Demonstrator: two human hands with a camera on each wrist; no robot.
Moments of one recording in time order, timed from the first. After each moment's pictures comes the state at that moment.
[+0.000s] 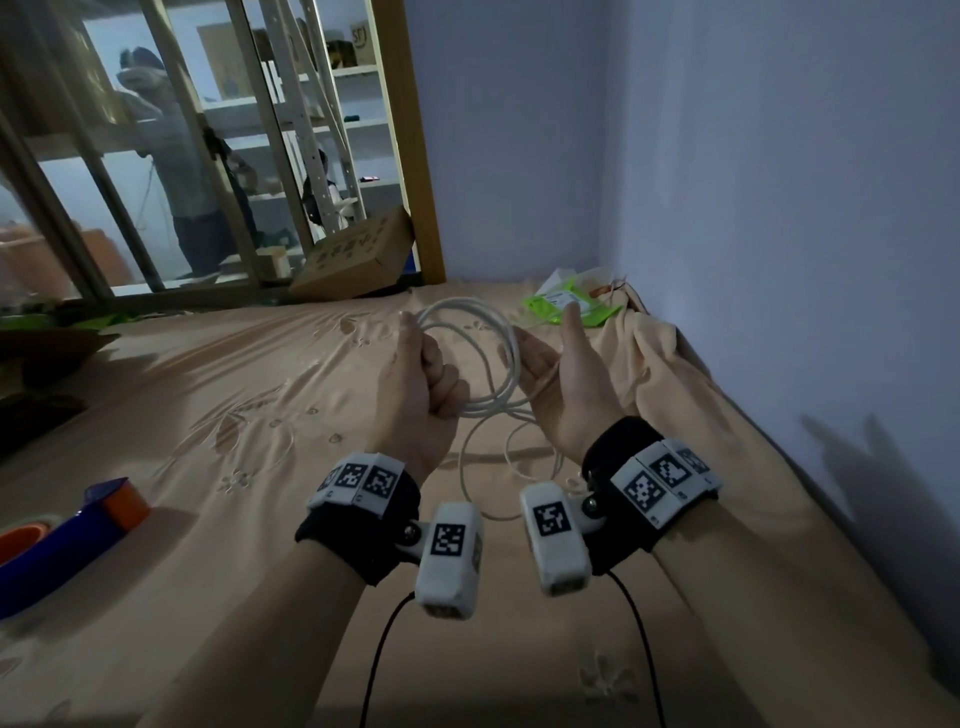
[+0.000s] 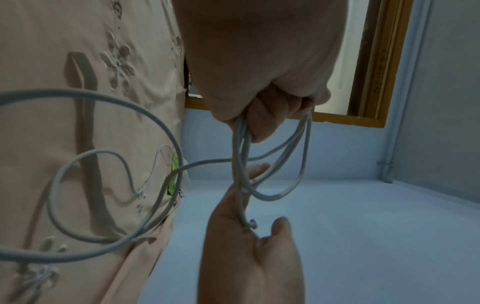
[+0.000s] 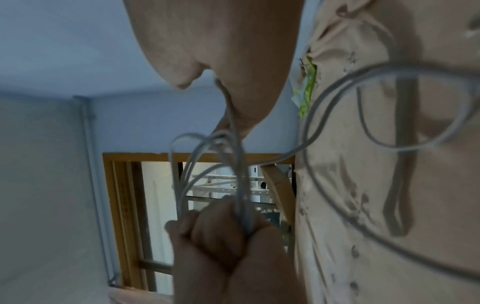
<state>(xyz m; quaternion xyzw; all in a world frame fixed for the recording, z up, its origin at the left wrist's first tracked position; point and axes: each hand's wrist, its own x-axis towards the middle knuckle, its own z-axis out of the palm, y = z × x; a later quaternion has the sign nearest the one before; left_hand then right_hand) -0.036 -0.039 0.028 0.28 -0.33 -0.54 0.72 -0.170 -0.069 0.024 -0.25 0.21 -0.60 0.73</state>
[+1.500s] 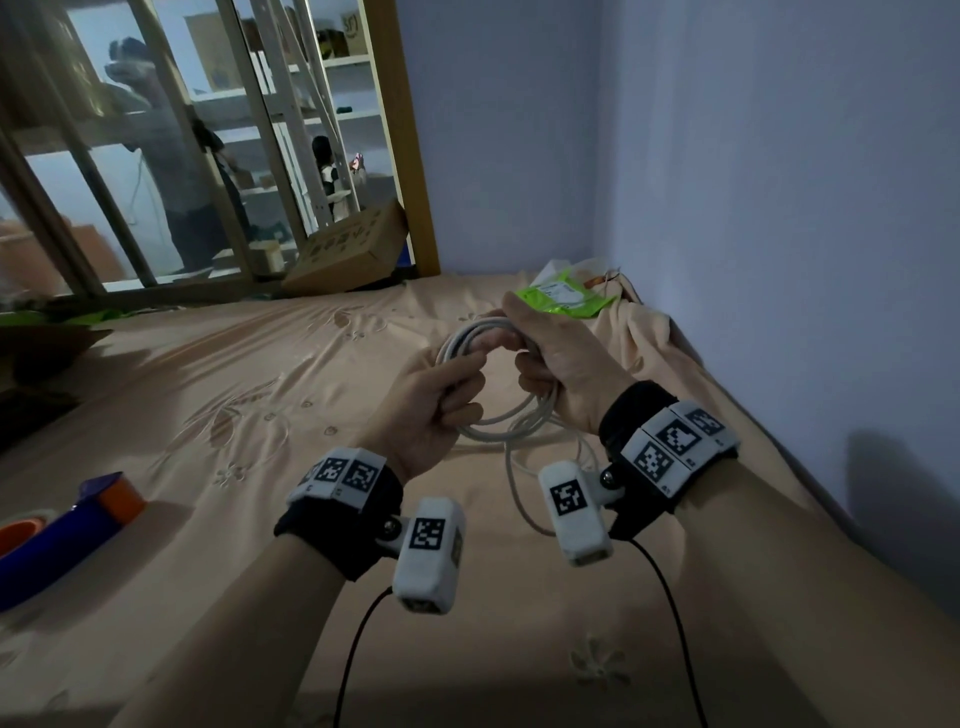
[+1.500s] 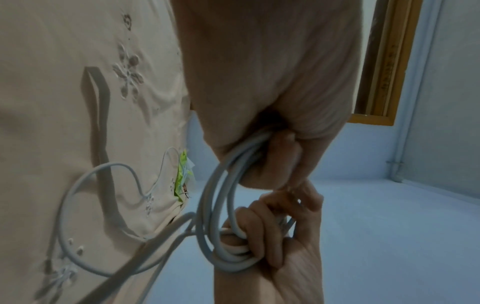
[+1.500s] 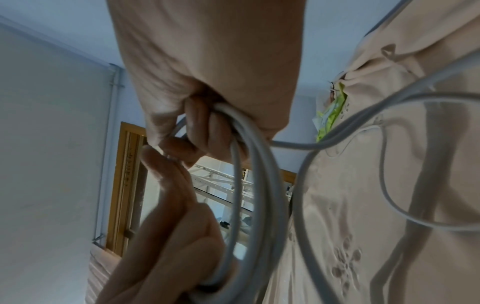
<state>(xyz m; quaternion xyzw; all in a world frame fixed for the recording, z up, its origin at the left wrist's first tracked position) -0.035 -0.020 0.026 0.26 -0.49 -0.63 0.55 -0.187 -0.062 0.041 -0.50 0.28 -0.51 0.64</state>
